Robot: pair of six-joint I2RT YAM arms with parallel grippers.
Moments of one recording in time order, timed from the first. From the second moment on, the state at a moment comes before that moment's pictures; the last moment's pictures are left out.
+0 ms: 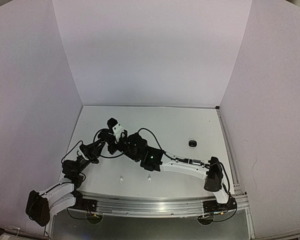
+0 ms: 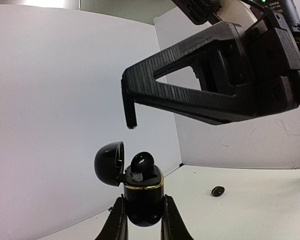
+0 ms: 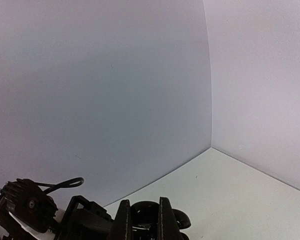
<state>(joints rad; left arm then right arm) -0.41 0.87 0.19 1.15 0.44 0.00 1.25 2.12 2.01 0.18 0.26 0.11</state>
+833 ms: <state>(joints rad) -0.41 0.87 0.19 1.15 0.44 0.00 1.25 2.13 2.00 0.17 0.24 0.19</state>
